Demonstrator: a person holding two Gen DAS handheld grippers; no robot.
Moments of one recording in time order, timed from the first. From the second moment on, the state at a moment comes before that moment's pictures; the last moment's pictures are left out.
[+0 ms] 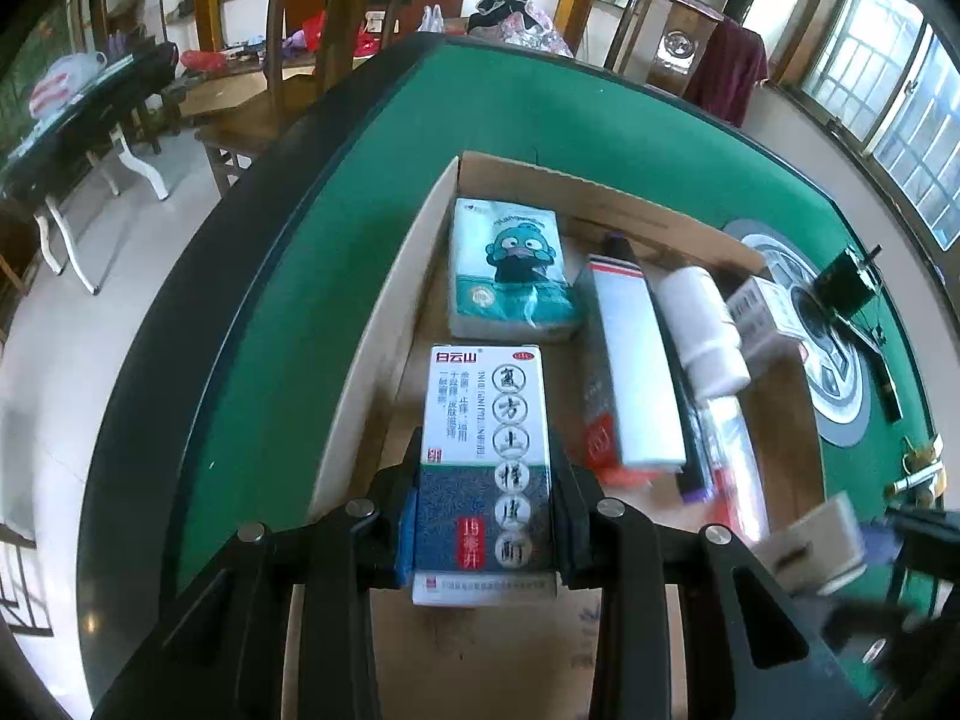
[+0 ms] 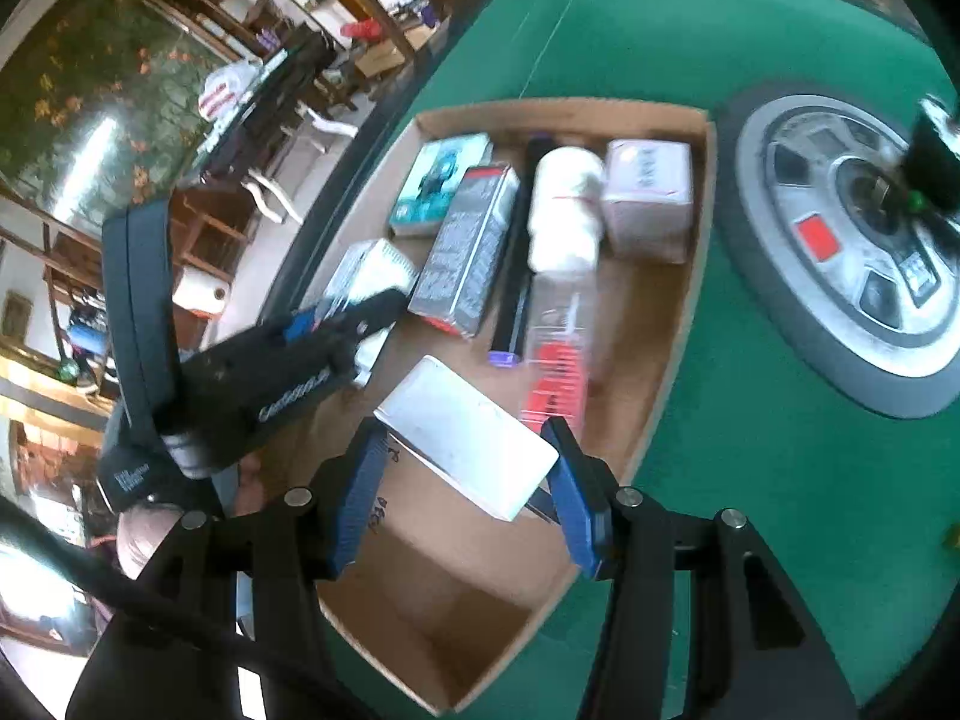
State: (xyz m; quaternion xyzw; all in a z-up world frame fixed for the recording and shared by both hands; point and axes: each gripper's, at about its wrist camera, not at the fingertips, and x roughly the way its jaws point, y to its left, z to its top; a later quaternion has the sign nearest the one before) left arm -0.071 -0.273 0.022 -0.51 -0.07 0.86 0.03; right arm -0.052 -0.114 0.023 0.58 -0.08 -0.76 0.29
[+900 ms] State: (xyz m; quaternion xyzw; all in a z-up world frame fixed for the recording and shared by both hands) left arm -0.027 -0.305 0.065 -0.42 -0.14 0.90 0.02; right arm -0.055 -0.175 0.017 0.52 0.09 -0.82 0.24
